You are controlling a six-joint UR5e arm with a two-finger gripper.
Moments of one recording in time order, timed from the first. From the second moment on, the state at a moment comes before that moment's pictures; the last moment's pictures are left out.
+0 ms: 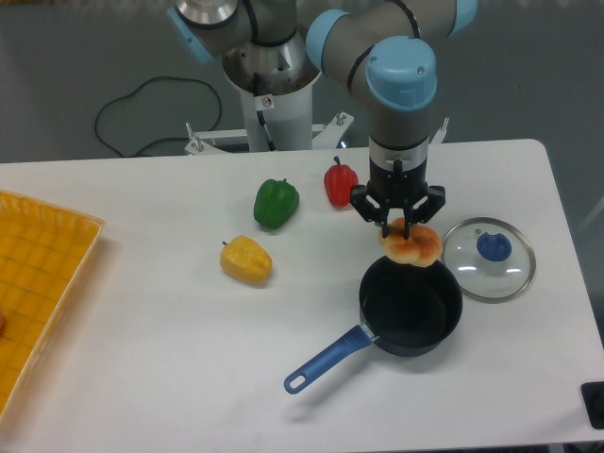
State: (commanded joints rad) arm 2.65 -1.77 -1.71 -1.04 1.56 0.71
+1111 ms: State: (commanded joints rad) arm 2.65 -1.91 -1.58 -1.03 1.56 0.71
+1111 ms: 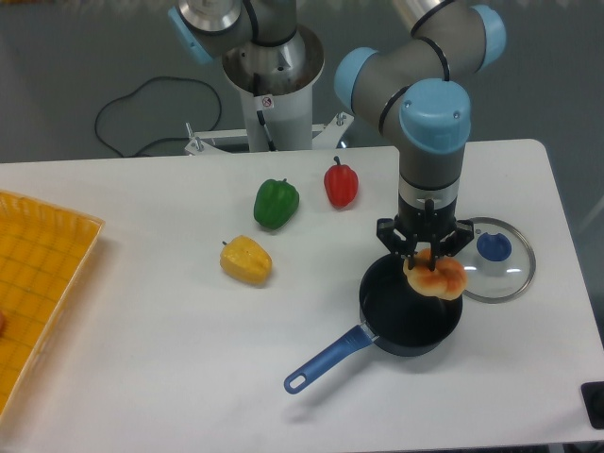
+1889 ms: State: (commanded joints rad) arm 2.60 -1.93 -1.63 -0.97 1.62 0.71
